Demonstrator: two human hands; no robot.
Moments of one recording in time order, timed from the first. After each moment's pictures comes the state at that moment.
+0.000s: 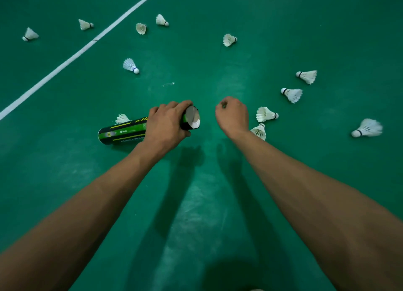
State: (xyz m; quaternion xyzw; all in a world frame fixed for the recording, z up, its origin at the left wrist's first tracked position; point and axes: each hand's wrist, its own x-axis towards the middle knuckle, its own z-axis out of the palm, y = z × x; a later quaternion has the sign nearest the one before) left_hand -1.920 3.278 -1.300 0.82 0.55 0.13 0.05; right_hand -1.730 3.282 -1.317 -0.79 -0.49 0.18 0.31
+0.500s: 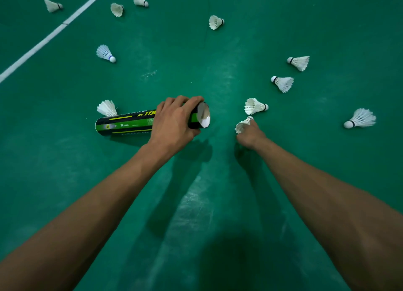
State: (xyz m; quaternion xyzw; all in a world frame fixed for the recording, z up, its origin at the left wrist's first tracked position) left_hand -1.852 3.286 -1.334 0.85 0.50 0.18 0.05; right_hand -1.613 3.264 -1.409 -0.83 -0.47 0.31 0.04
